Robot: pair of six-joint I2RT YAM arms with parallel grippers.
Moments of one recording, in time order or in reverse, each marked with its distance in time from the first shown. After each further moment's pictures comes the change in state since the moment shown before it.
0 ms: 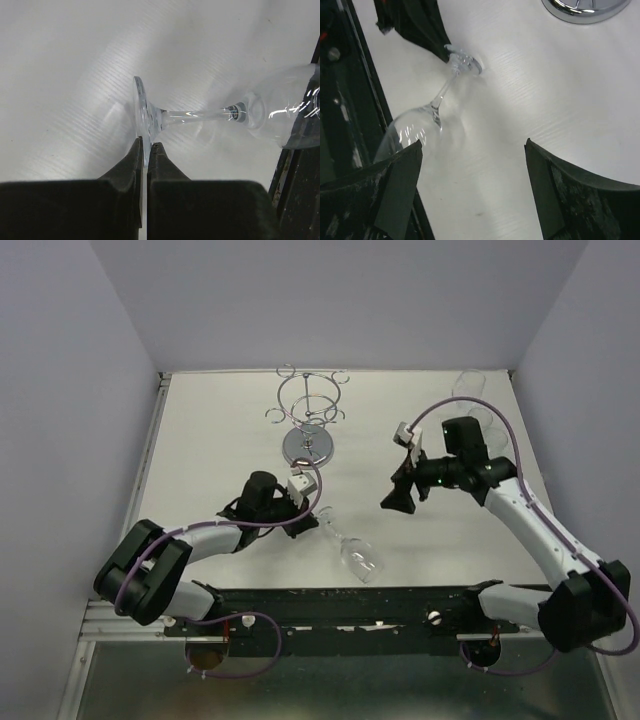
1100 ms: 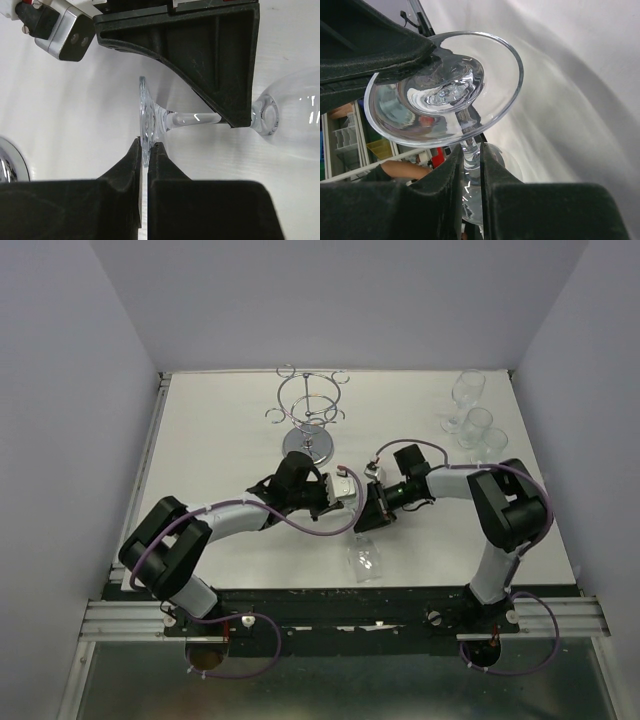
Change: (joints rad) left arm -0.135 0.167 0.299 -0.133 -0.023 0.487; right arm 0.067 0.542 -0.181 0.386 -0.318 0.714
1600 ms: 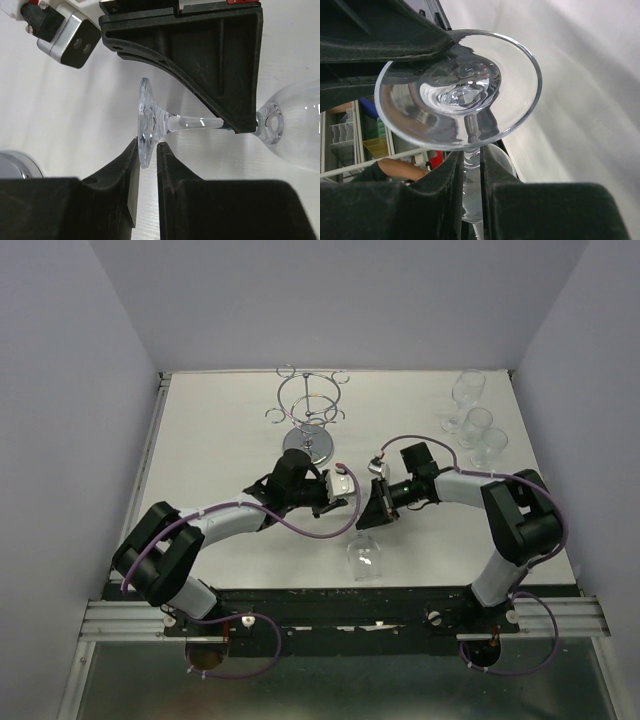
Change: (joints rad) left arm 0.003 -0.043 0.001 0.034 0.025 -0.028; right arm -0.010 -0.106 -0.034 0.022 -0.040 0.020
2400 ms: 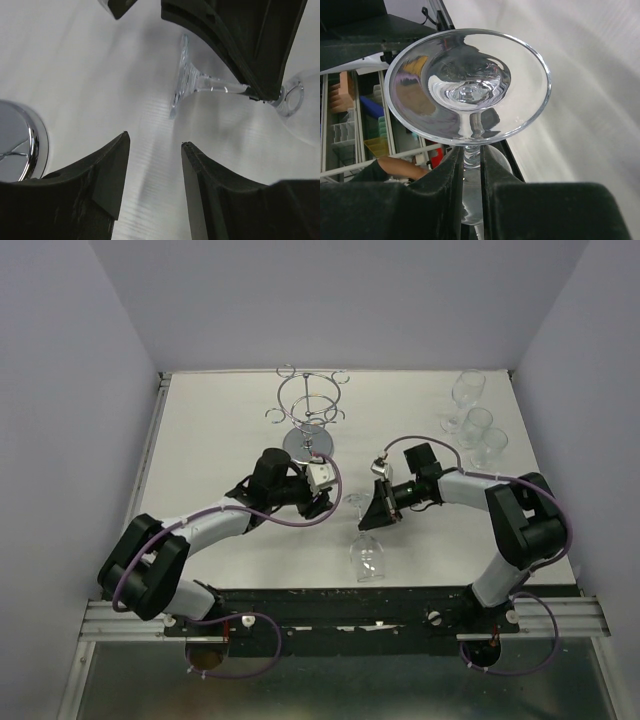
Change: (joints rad) left arm 0.113 -0.107 -0.087 -0.017 0.000 -0.109; right arm -0.024 -0.024 -0.008 -0.039 -0.010 -0.031
